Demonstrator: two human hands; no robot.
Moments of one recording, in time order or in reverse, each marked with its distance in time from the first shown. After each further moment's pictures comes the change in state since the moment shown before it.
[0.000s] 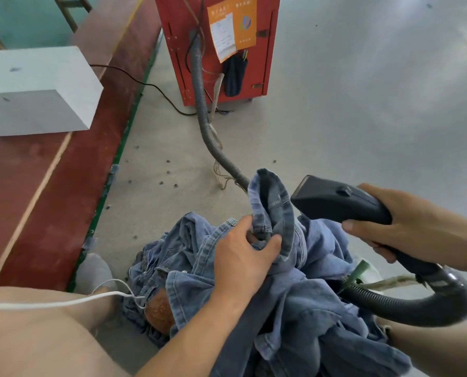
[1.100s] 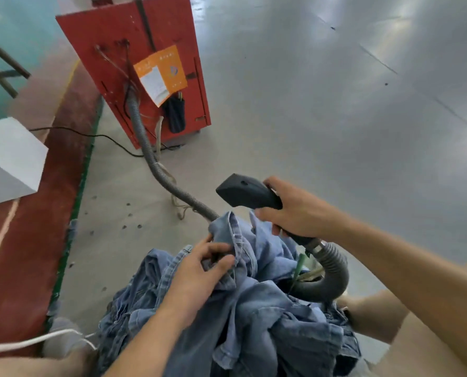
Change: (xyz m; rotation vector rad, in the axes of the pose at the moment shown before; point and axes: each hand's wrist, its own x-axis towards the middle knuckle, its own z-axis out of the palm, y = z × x) left_hand 0.007 -0.005 0.005 -0.275 -0.412 -0.082; right_hand 0.016 -0.007 0.009 0.073 0.216 0.044
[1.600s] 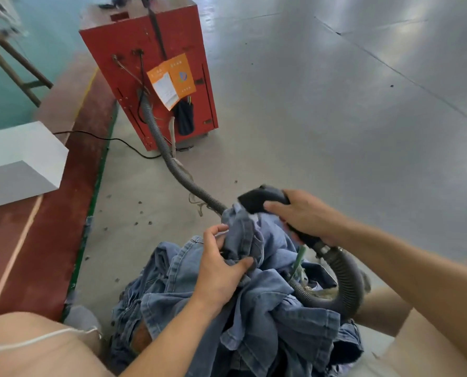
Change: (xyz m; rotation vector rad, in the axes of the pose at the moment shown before) left_hand -0.021 -0.006 0.040 -0.037 0.147 0.168; right_hand -0.028 0.021 0.015 0.228 0.022 0.136
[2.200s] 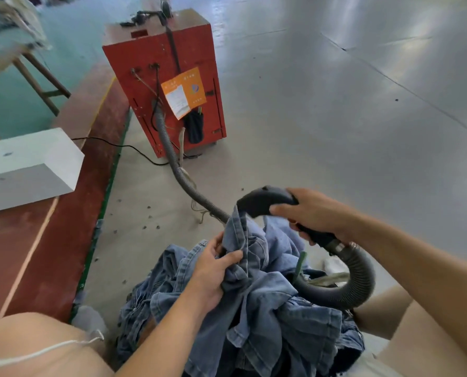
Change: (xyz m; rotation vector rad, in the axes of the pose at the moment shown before) left_hand 0.009 0.001 -0.021 -0.558 -0.119 -0.296; right_hand -0.006 -0.014 -0.015 -0.008 -0.106 -0.021
